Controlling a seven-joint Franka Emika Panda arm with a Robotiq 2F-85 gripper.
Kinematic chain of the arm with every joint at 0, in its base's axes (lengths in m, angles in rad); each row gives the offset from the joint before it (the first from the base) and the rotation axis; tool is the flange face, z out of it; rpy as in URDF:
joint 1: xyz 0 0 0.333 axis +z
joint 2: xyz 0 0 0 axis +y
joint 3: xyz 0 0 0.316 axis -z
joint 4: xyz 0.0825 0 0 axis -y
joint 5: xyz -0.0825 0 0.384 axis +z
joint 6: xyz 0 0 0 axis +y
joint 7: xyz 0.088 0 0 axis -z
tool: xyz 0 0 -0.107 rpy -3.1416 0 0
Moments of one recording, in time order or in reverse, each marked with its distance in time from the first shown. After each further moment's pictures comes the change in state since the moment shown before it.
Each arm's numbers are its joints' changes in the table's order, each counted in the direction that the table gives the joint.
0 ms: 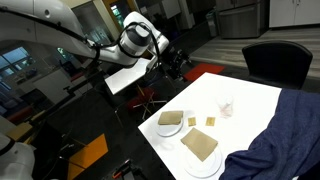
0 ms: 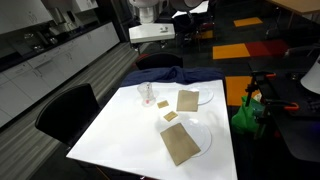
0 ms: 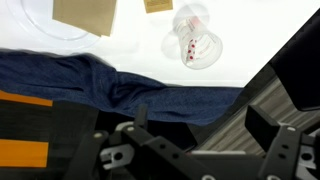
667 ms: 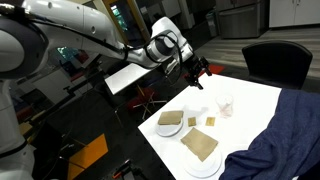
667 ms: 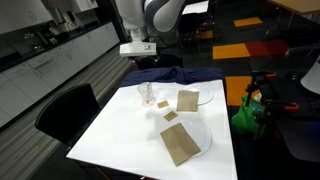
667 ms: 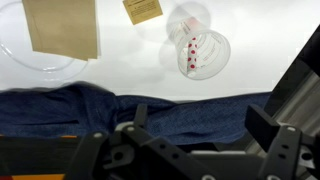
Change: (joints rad) arm 0.011 0.271 0.093 0.246 0.190 0.000 -0.001
